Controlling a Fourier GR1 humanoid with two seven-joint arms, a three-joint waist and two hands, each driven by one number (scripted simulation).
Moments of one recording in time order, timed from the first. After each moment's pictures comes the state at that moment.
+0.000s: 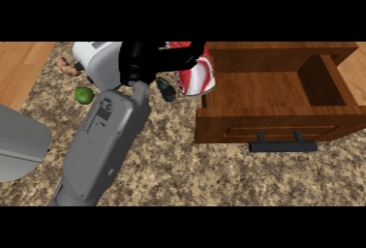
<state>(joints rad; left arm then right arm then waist) -0.86 0.00 -0.10 -1.24 0.25 0.46 0.18 0.44 -0.01 -0.72 -2.27 -0.57 0.50 0.26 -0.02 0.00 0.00</state>
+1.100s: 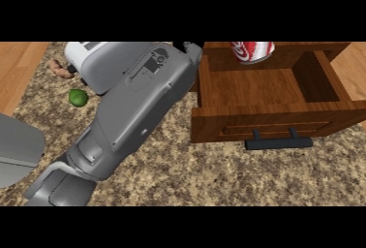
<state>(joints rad) -1.31 0.00 -0.24 -0.73 0.53 0.61 0.04 0.40 -0.02 -0.68 -2.30 -0.55 0.46 0.29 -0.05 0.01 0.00</state>
